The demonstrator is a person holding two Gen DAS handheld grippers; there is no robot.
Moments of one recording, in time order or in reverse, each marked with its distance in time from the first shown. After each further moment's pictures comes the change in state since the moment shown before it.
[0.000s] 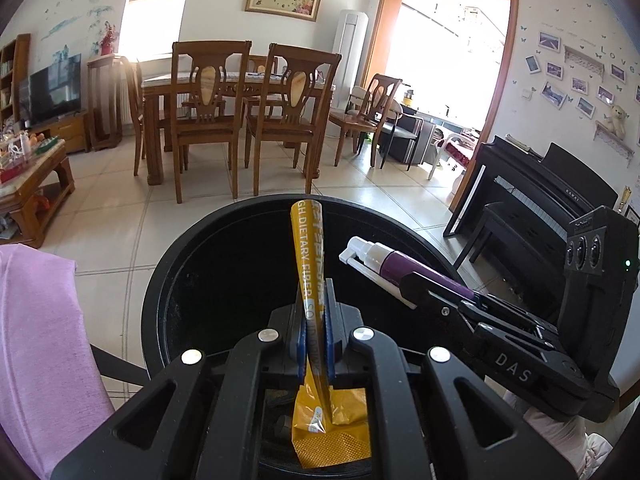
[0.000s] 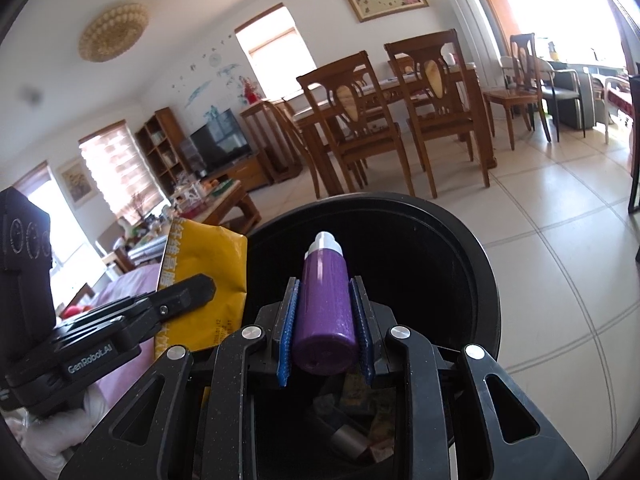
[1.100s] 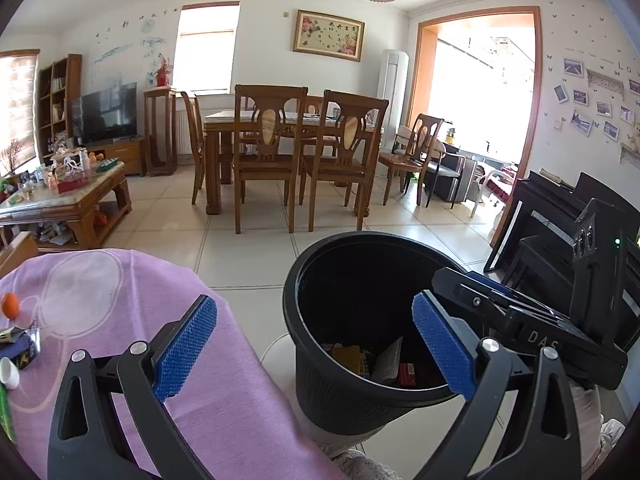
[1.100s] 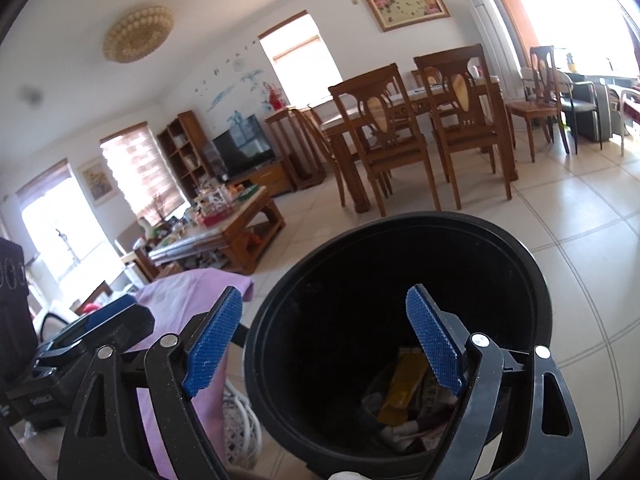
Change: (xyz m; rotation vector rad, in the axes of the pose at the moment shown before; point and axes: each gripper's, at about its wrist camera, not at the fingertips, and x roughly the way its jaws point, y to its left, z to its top) left arm -0.117 0.037 -0.013 -0.037 -0.151 0.184; right arm -0.034 0.097 0.000 -0.048 -0.029 0.086
